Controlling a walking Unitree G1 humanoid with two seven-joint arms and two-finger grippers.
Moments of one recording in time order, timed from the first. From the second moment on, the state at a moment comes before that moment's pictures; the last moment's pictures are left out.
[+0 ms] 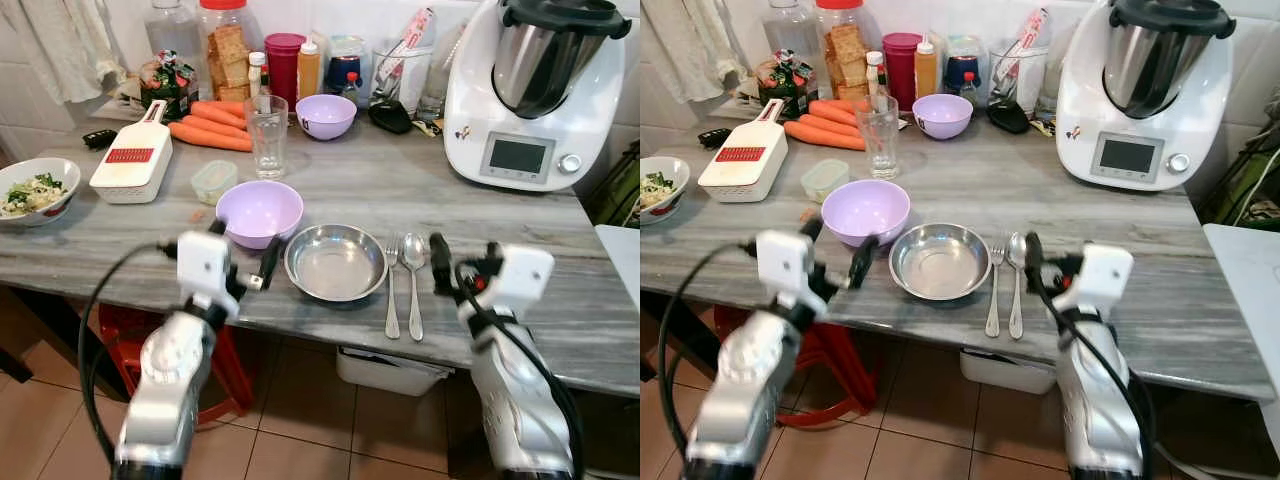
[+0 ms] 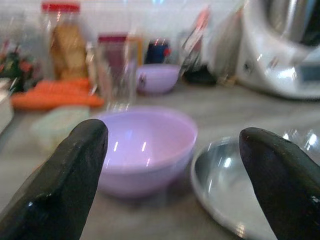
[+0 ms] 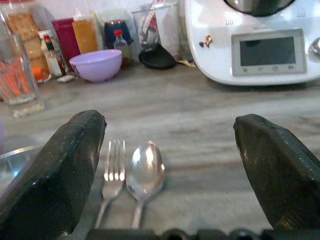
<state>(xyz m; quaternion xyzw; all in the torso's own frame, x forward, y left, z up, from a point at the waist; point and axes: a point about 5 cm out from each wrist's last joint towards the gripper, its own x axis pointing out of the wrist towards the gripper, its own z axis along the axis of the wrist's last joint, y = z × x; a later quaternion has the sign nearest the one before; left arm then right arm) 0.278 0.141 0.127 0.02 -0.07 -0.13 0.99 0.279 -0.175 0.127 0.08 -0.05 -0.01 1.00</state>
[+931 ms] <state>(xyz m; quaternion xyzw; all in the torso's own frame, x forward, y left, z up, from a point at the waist) 0.278 0.142 0.106 0.05 -0.03 -0.06 1.00 0.272 -0.178 0.129 0.07 -0.03 -0.01 1.00</state>
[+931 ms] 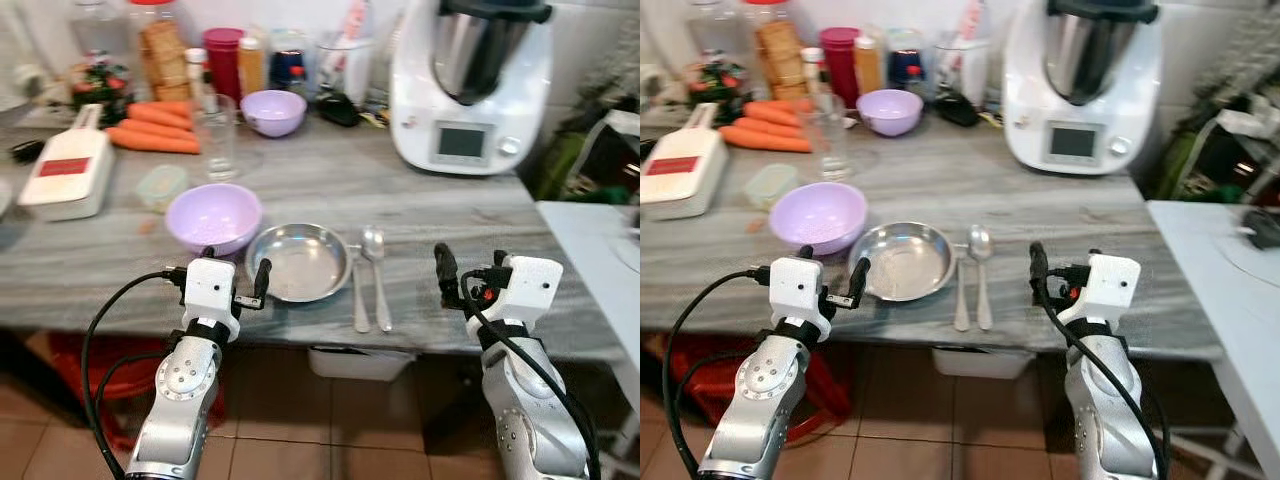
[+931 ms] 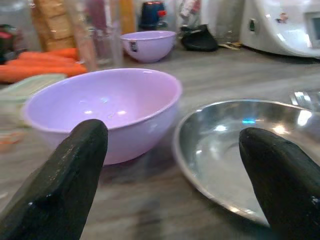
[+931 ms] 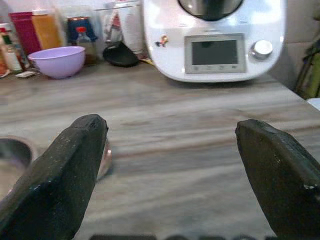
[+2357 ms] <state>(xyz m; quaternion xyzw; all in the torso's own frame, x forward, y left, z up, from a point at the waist) 0.286 0.129 0.099 0.06 -0.04 -0.09 0.99 0.272 -0.188 0.128 0.07 -0.03 -0.02 1.00</state>
